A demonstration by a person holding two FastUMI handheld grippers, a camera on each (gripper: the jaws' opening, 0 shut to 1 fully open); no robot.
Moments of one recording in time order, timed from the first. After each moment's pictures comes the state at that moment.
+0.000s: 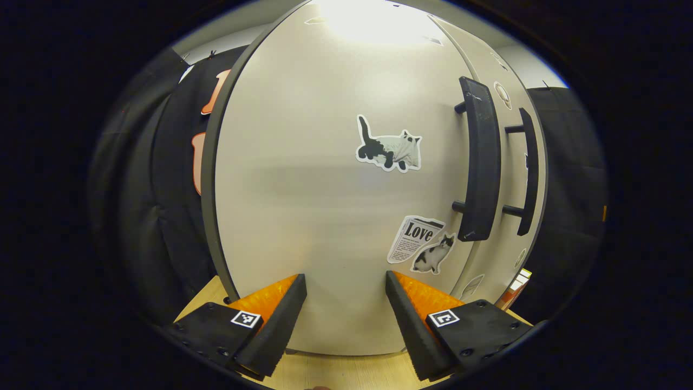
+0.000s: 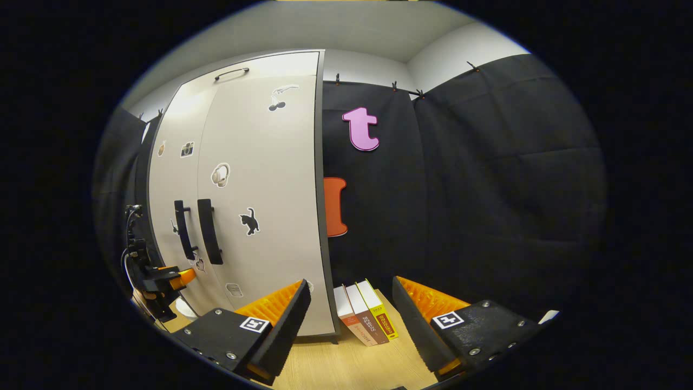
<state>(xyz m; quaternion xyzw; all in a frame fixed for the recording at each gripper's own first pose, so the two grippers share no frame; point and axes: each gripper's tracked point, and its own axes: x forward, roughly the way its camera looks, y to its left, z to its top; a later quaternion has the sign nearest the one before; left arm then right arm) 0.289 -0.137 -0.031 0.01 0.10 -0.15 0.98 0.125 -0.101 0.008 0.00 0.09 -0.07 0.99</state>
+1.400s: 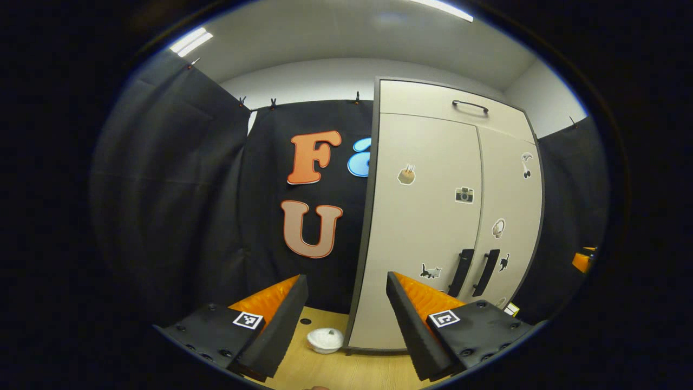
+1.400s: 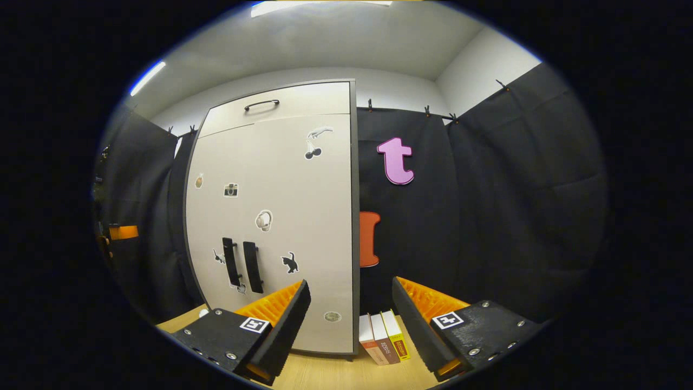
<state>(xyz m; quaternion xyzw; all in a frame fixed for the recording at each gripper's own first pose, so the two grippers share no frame) 0.098 0.046 0.216 -0.01 0.00 0.00 1.00 0.121 -0.062 0.095 0.00 0.03 0.05 1.00</state>
